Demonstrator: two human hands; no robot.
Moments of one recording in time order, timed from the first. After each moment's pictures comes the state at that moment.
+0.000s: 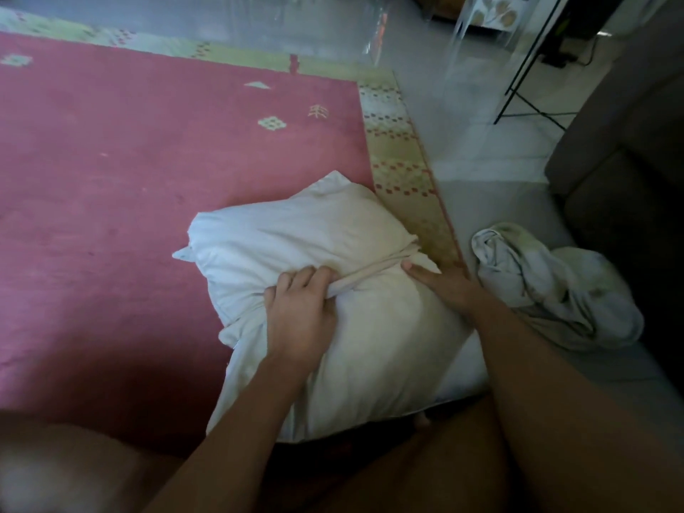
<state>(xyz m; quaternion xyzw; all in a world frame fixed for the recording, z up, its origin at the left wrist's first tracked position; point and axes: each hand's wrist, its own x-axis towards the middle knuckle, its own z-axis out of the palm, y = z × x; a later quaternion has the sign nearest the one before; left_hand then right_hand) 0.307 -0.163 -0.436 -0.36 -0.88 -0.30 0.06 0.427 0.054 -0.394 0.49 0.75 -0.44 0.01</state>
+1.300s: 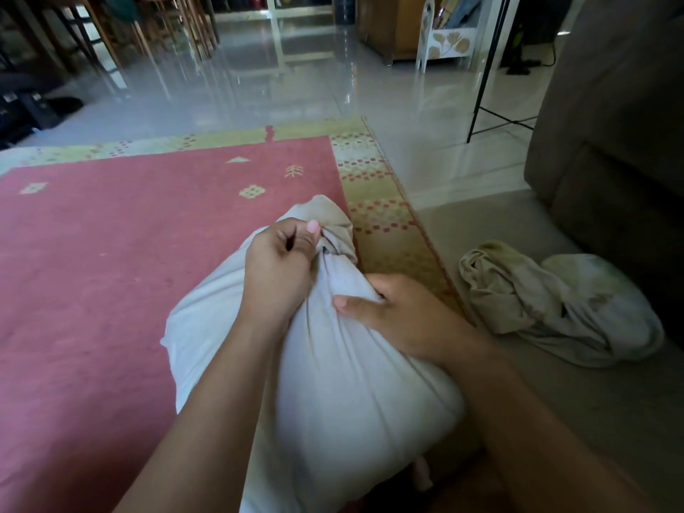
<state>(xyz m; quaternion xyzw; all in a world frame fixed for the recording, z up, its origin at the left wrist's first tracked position) 0.276 -0.088 -0.303 -0.36 -0.73 -0.59 -0.06 0.422 0.004 -0.313 0.21 0.82 -0.52 -0.10</state>
